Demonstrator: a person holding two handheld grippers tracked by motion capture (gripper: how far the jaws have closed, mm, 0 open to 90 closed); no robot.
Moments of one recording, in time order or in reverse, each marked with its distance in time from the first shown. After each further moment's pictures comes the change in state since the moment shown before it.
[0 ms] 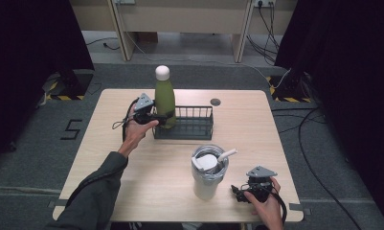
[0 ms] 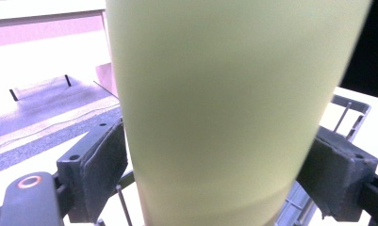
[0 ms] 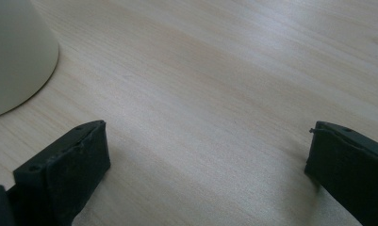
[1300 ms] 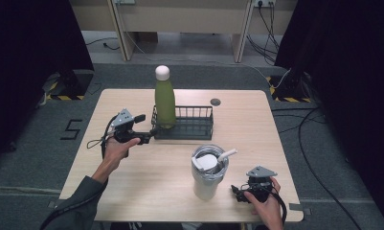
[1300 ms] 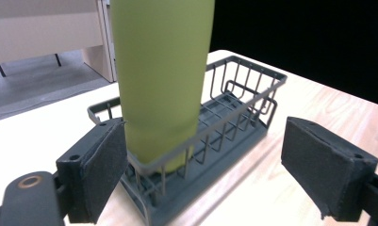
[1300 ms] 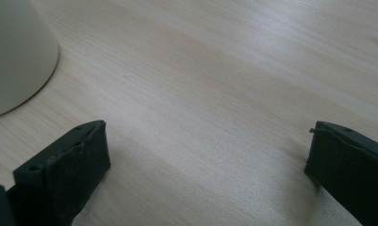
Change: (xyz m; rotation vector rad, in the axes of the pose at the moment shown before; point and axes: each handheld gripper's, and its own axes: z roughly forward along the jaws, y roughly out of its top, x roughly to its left) left arm -0.029 -0.012 -0.090 0.044 -0.029 -0.075; right arm 0.000 0.000 0.000 0.000 0.000 0.000
